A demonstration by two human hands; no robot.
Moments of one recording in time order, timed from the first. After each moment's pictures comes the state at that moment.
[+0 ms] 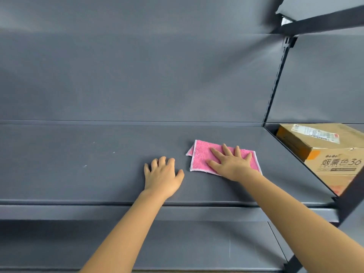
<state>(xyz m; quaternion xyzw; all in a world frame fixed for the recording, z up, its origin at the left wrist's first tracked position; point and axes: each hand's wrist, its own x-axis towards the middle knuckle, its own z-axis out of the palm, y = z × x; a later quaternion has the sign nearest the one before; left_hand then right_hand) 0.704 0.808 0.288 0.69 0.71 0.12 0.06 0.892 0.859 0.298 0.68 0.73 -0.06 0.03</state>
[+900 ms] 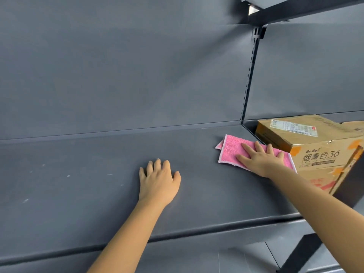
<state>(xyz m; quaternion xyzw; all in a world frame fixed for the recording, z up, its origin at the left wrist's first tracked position) 0.759 0.858 0.282 0.71 0.69 0.12 0.05 1.017 0.890 0.300 0.78 0.62 -0.06 0.05</state>
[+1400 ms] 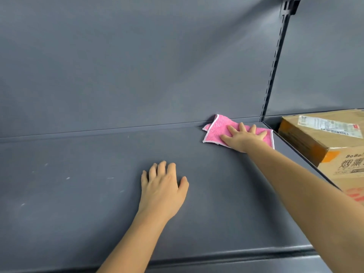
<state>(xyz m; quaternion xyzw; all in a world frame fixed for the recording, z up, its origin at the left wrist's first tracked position) 0.759 0.863 0.278 0.71 0.70 0.13 0.02 0.970 1.001 0.298 0.76 0.64 -0.07 0.02</state>
